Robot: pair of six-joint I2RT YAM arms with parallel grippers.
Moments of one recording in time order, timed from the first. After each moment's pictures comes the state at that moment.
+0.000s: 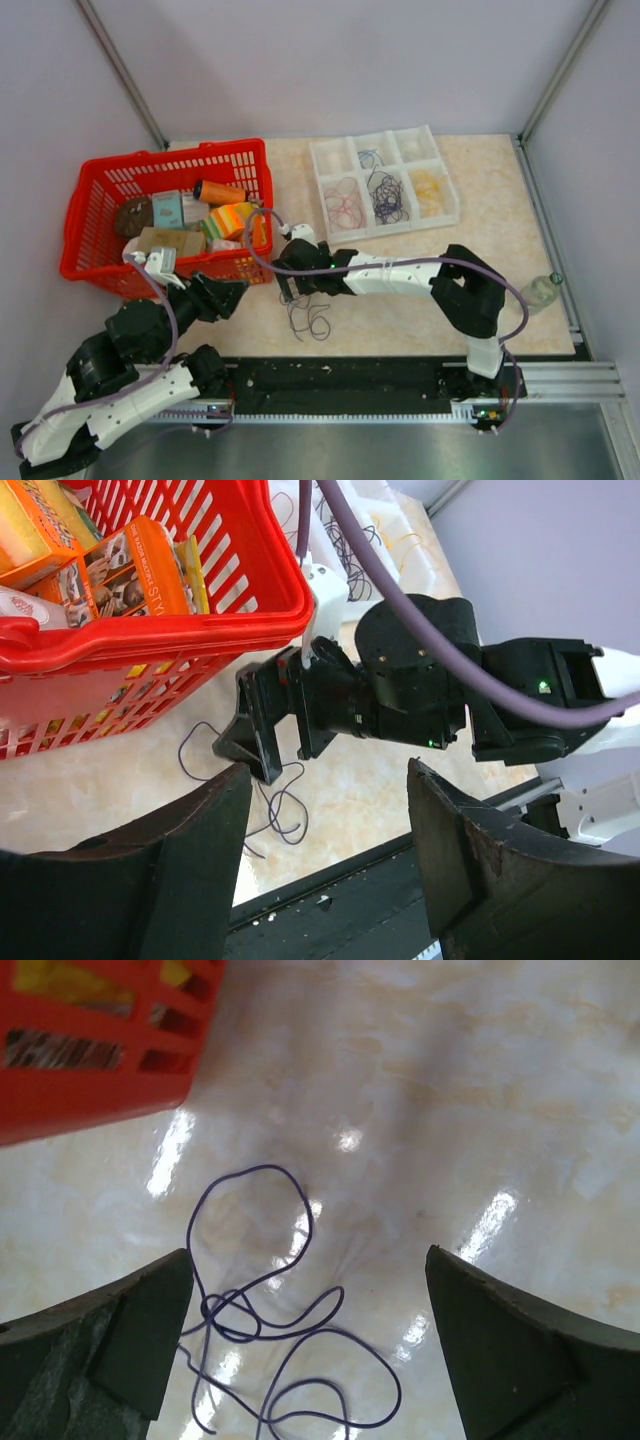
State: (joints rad) left arm -0.97 0.23 0.86 -0.83 -0.44 -0.73; right arm 1.13 1.88 1.29 -0.27 0.25 0.48
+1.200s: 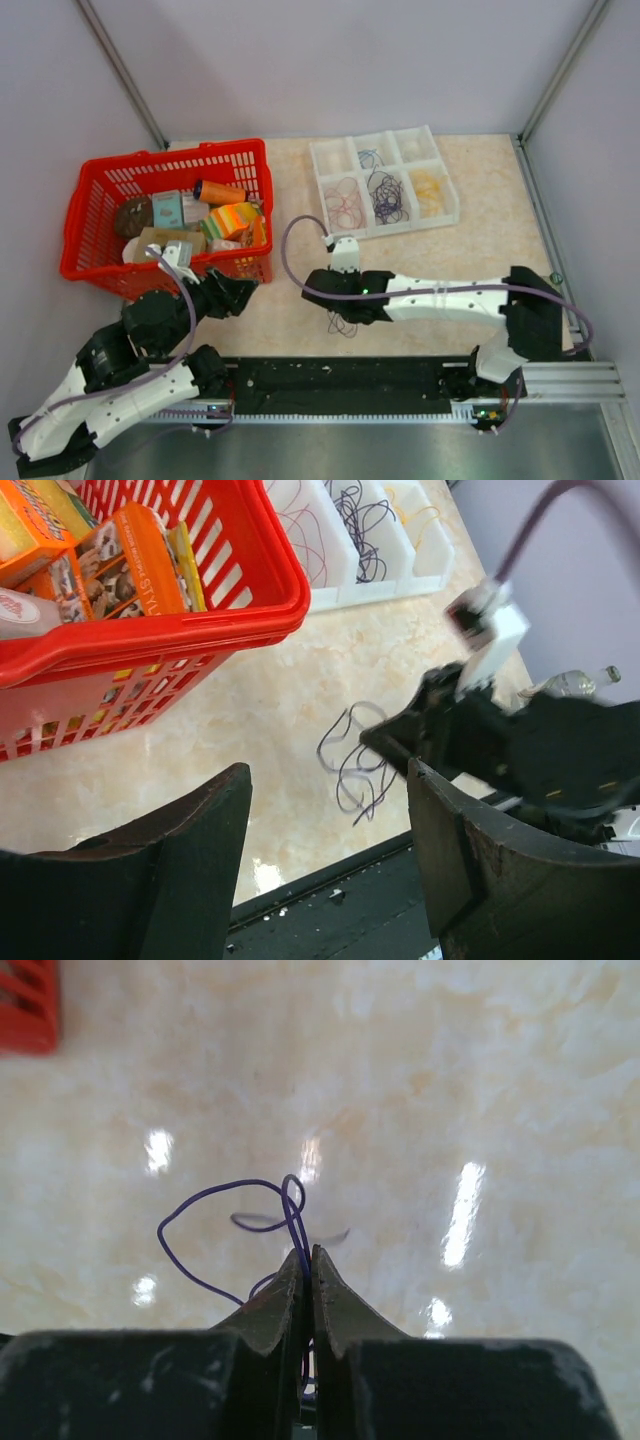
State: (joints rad) left arm -0.97 0.29 0.86 -0.83 -0.43 -0.71; right arm 1.28 1.64 1.15 -0.66 0.62 0.99
